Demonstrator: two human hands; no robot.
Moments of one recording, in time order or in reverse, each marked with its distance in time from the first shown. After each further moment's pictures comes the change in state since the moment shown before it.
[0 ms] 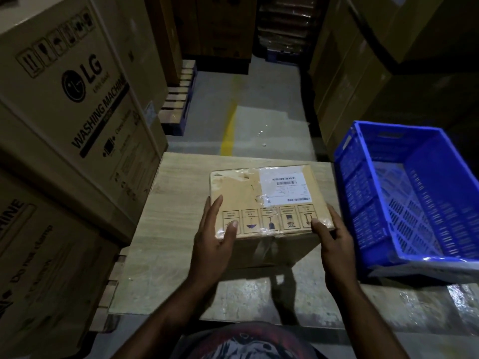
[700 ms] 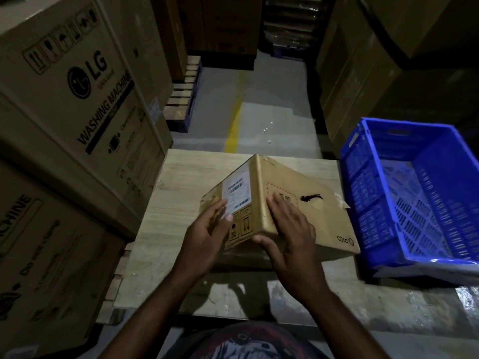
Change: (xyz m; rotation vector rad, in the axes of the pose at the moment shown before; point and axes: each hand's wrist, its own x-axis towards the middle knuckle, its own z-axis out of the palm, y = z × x) left_hand 0.009 0.018 -0.029 -0.126 -0.154 -0.181; right_hand -0.034 -0.013 0.052 -0.624 -0.282 -0.556
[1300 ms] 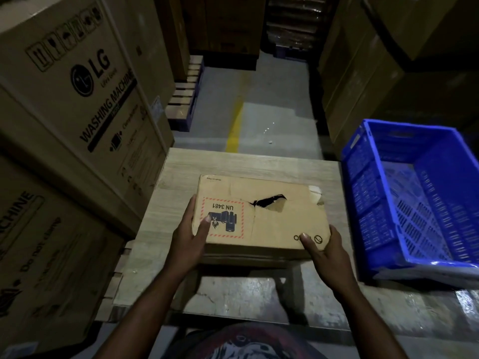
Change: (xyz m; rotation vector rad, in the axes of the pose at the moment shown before) left_hand 0.012 -0.043 -0.022 0.090 0.099 -0.017; right_hand -0.018 0.097 -0.021 0.171 -0.051 0.688
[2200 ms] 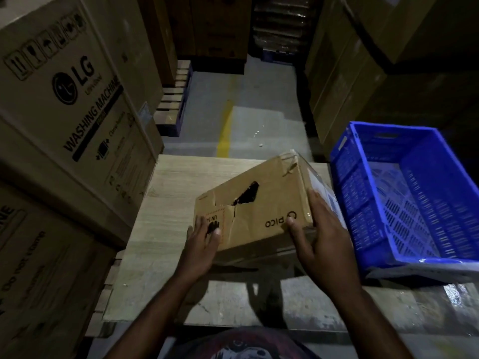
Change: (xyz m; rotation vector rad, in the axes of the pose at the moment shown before) left_hand 0.011 -0.005 0.033 0.325 -0.198 -0.180; right_hand -0.035 -0.087 -0.016 -0.267 0.221 -0.490
